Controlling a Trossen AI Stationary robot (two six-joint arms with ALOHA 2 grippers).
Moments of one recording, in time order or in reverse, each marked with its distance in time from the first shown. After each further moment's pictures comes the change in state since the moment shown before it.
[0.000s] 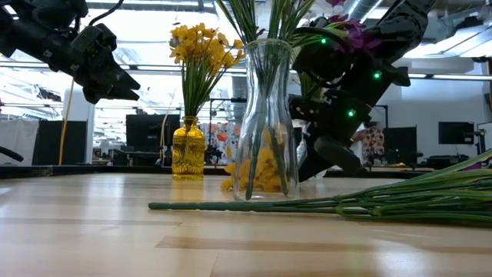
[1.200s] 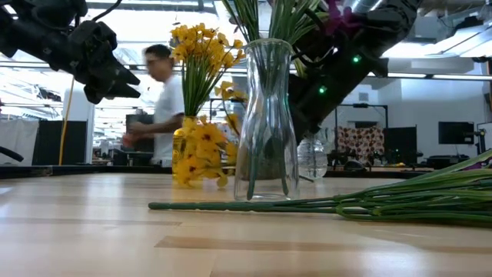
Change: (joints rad) left arm 0.000 0.000 0.000 0.017 0.063 -0.037; right arm -0.016 -0.002 0.076 0.139 -0.002 0.226
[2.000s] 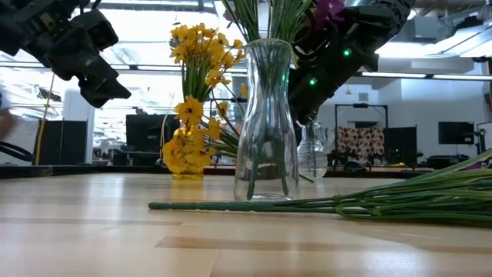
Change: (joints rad) left arm -0.384 0.127 0.000 0.023 0.008 -0.063; right arm -0.020 -0.001 0.043 0.020 0.006 -0.002
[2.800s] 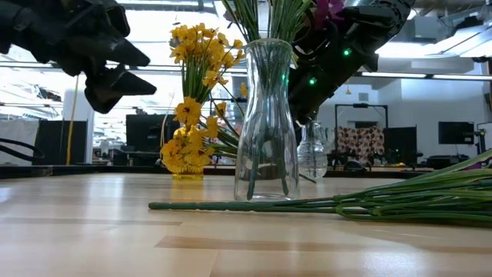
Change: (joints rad) left arm -0.470 0.538 0.000 0.638 -0.516 -0.335; right arm 0.000 0.000 0.000 0.005 0.000 0.003
